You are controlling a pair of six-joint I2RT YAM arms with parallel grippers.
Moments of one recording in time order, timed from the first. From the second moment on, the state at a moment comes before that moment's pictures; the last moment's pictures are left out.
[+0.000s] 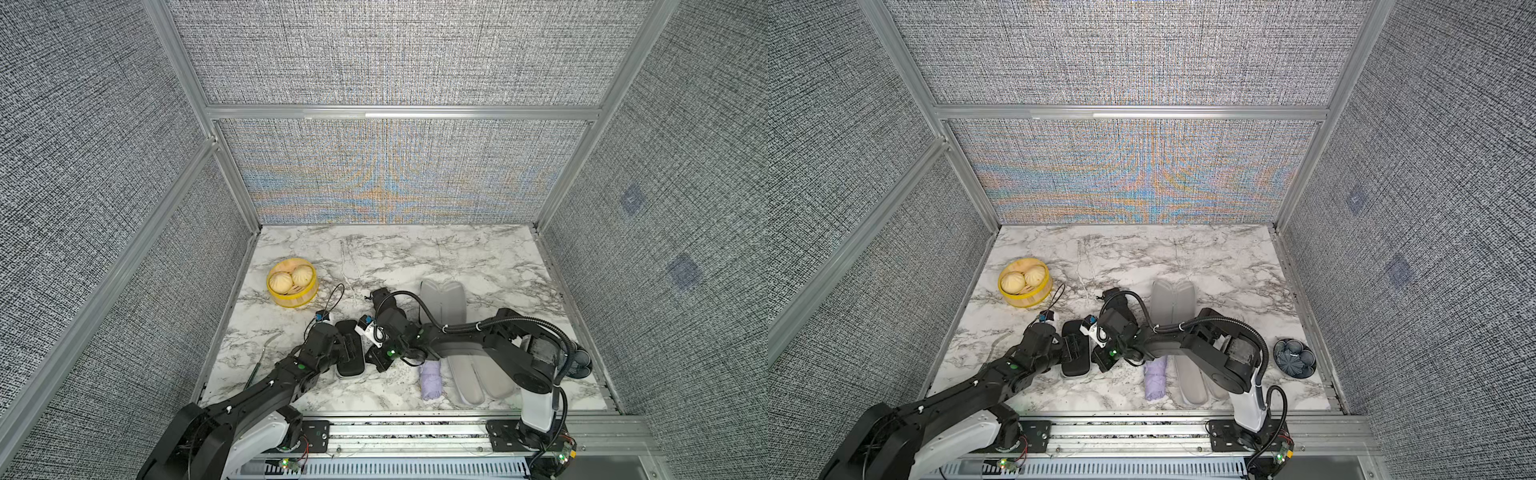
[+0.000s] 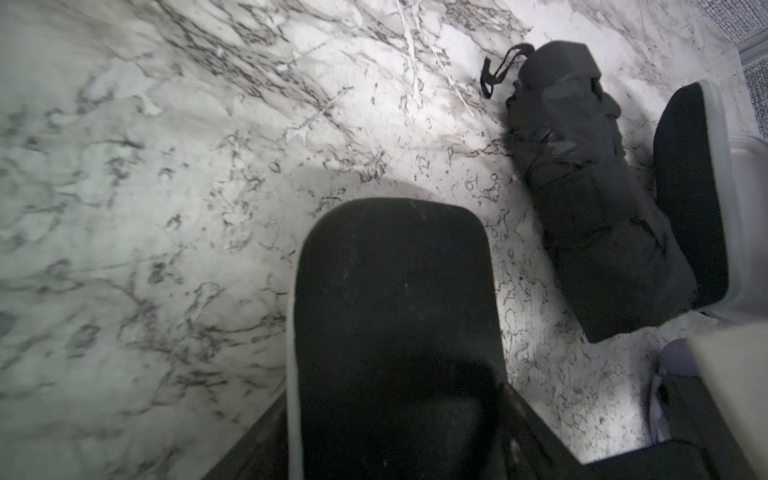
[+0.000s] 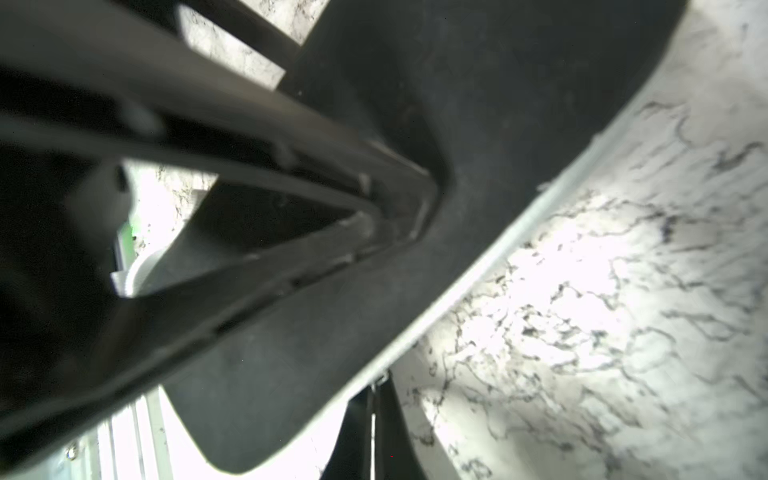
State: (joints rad) left arm -0.56 1.04 0.23 0.02 -0.02 -0.69; right arm 1.01 1.94 1.02 0.05 -0.37 0.27
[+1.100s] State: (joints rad) left arm -0.56 1.19 0.17 0.34 -0.06 -0.79; right arm 1.18 1.92 0.96 0.22 -0.24 0.52
